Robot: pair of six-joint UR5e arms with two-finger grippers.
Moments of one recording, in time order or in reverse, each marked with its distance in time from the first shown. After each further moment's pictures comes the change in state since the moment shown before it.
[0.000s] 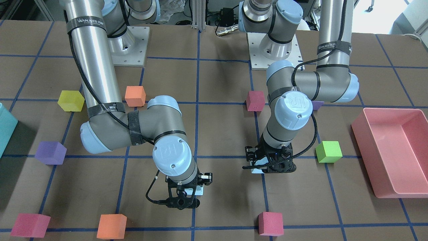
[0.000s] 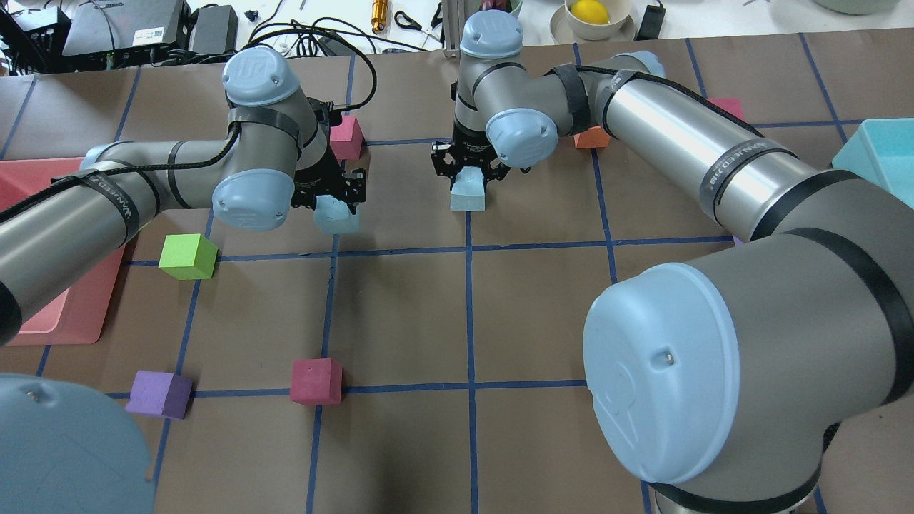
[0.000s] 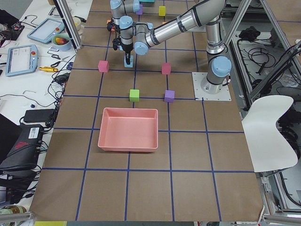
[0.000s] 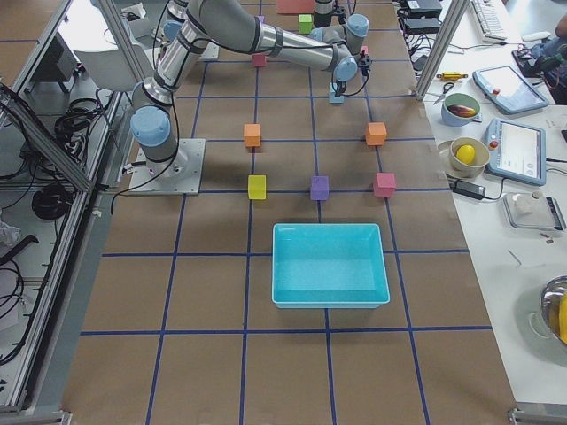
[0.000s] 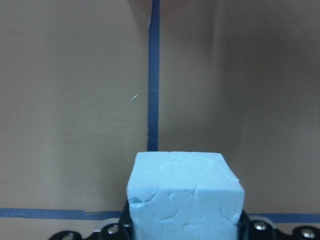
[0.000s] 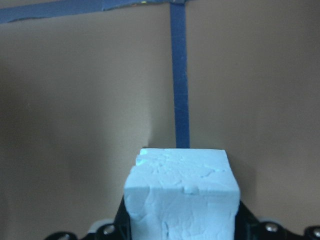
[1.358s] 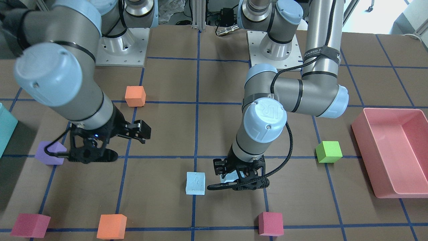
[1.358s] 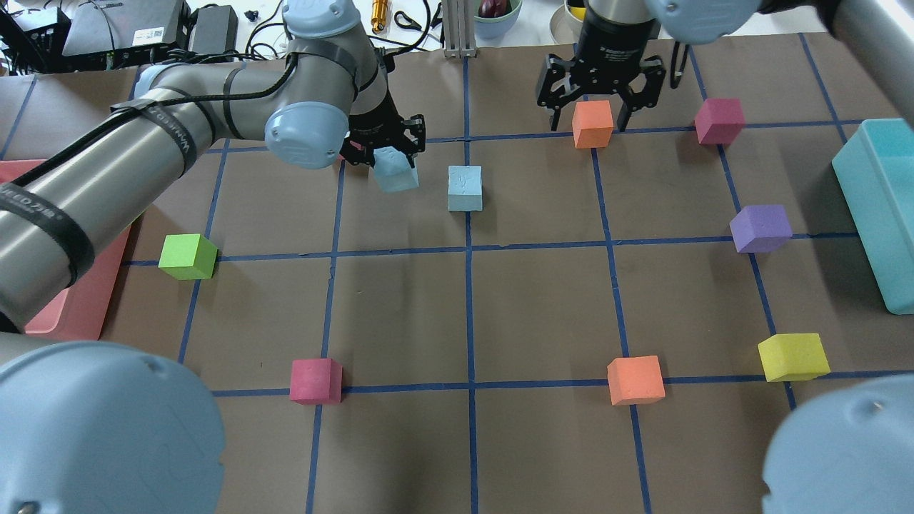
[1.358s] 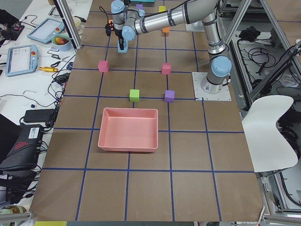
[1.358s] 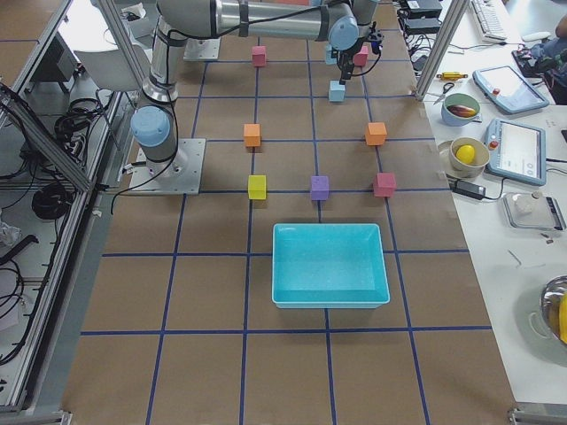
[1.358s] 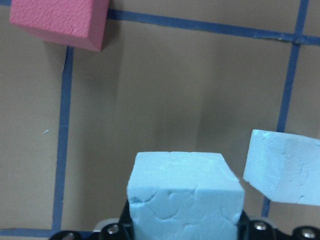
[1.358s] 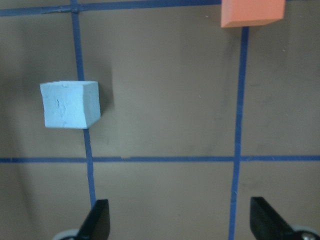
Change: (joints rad) left arm -0.146 -0.131 0.333 -0.174 -0.059 -0.230; right arm -0.235 -0.419 0.037 0.486 -0.087 -0.274
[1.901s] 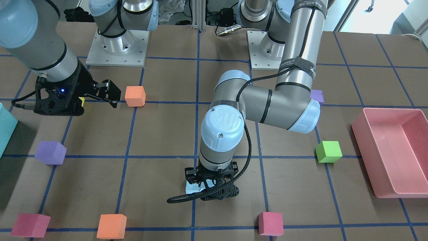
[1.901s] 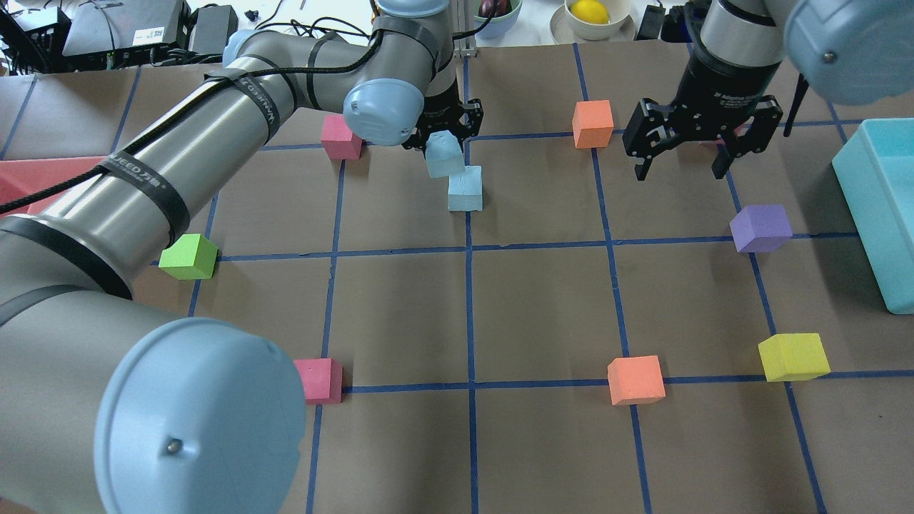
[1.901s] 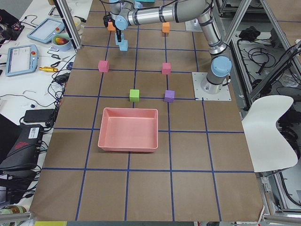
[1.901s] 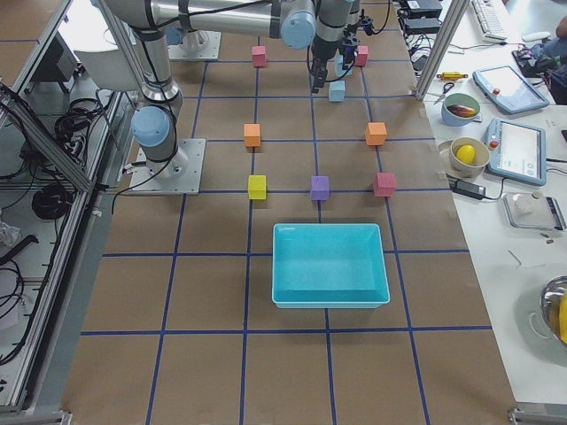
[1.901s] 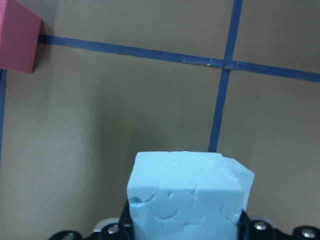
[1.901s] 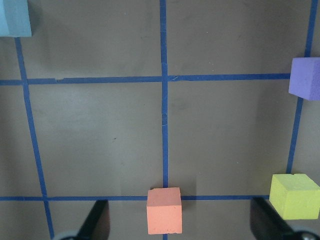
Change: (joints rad) left arm -0.110 -0.123 0.180 -0.059 0.063 -0.133; right arm -0.090 -0.261 0.248 0.015 -0.067 -0.099
